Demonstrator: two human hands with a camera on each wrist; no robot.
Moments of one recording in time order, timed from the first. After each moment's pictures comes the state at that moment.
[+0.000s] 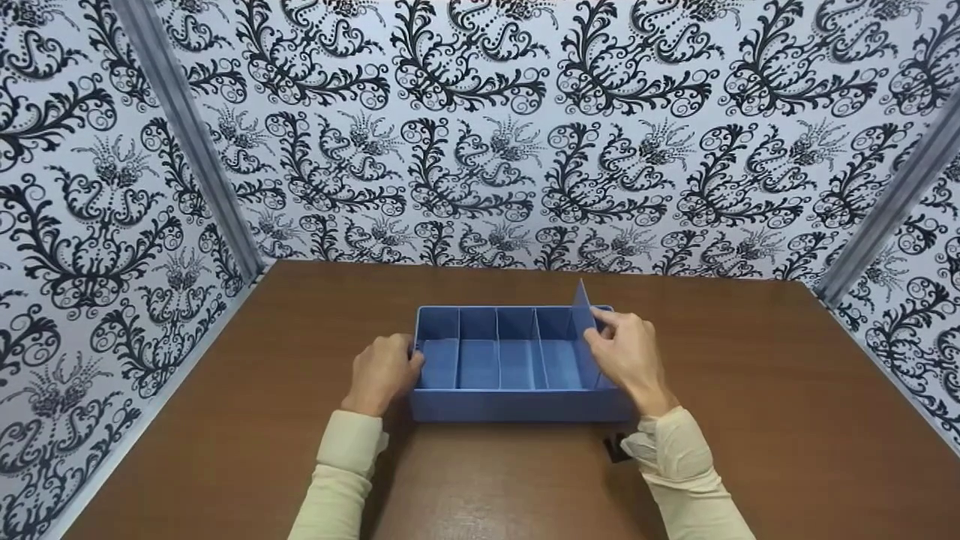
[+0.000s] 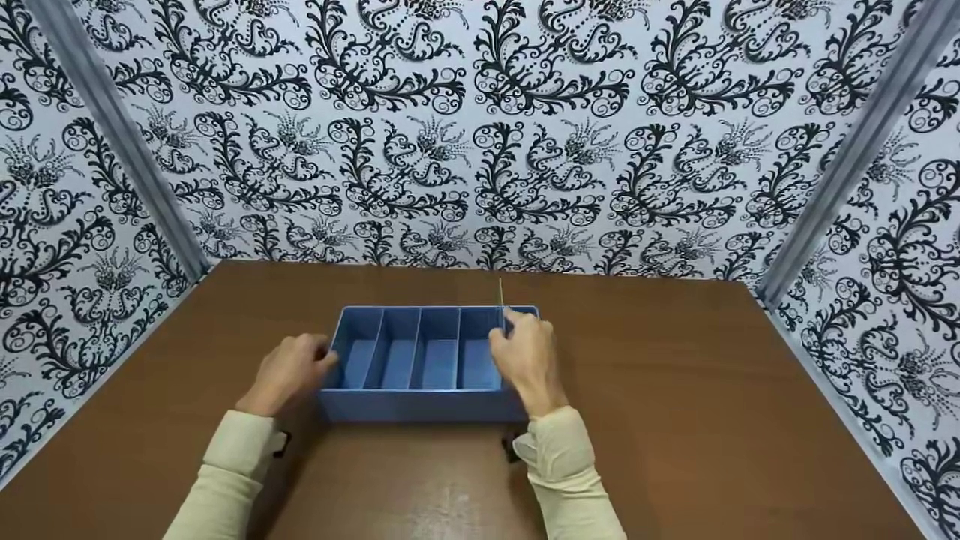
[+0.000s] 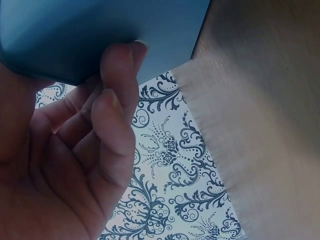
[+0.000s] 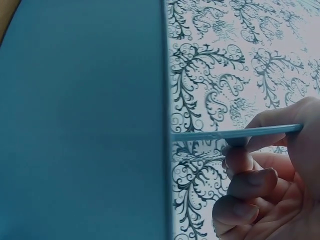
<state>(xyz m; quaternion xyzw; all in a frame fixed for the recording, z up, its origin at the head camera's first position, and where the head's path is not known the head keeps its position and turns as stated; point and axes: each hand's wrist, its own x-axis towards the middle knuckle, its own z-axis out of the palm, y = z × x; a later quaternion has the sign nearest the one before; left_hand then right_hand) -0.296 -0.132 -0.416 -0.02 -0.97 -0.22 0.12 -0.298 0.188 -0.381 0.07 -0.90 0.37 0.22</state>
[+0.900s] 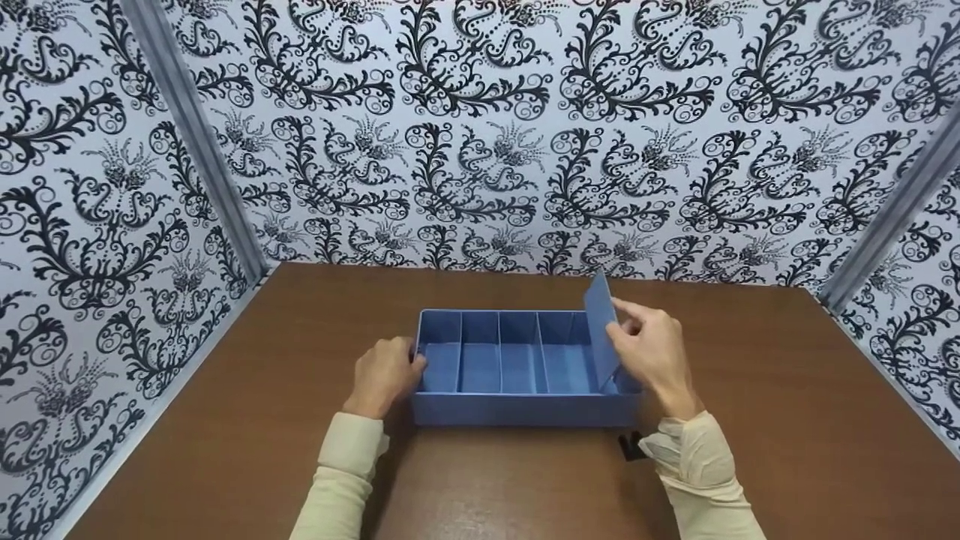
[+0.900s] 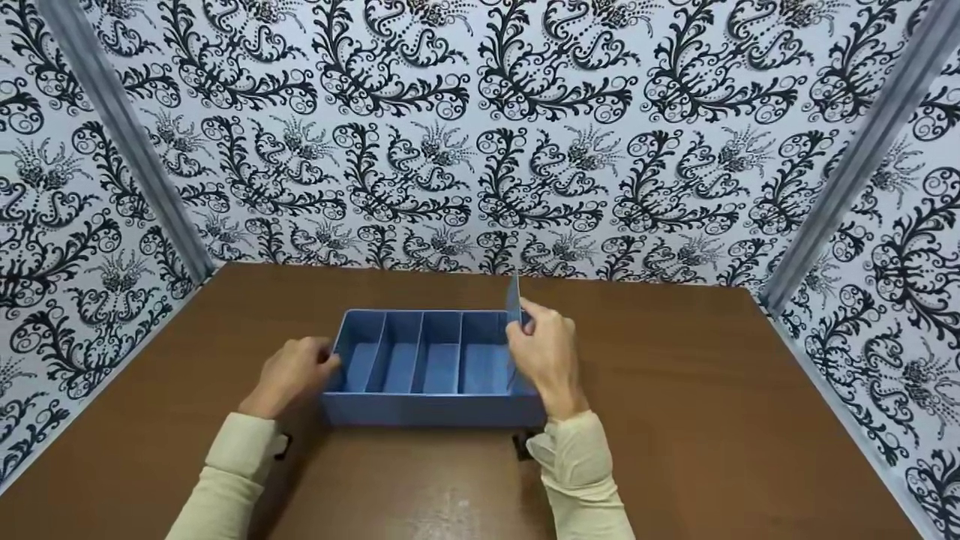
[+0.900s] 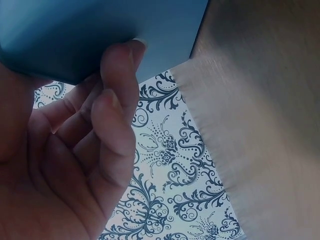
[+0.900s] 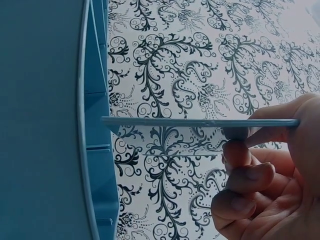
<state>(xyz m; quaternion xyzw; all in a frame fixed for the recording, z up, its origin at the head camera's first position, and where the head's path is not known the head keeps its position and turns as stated) -0.296 -0.132 -0.415 -0.01 -0.97 -0.22 0.10 -0.290 0.206 -0.361 0.07 -0.89 0.39 0.22</state>
